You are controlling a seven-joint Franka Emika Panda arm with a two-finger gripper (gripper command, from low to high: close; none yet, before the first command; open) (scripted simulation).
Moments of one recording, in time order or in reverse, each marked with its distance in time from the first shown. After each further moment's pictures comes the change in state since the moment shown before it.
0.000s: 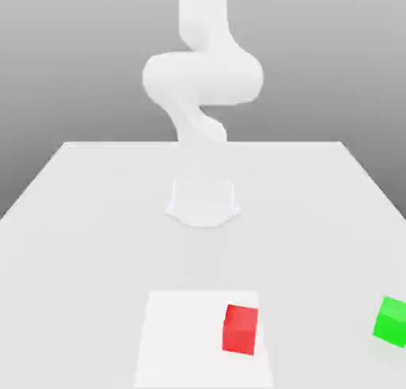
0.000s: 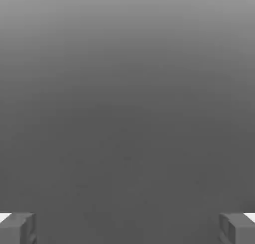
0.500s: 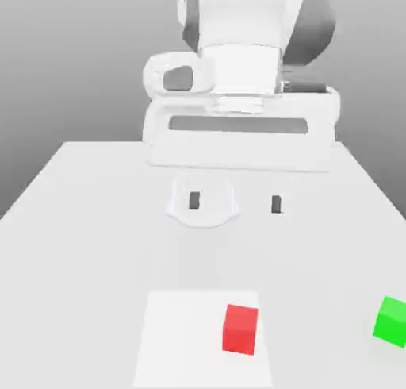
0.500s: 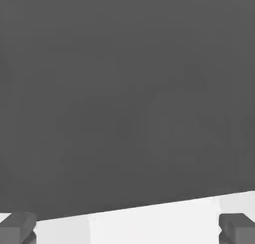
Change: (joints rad) arm -0.028 0.550 0.109 -0.223 -0.037 0.278 0.235
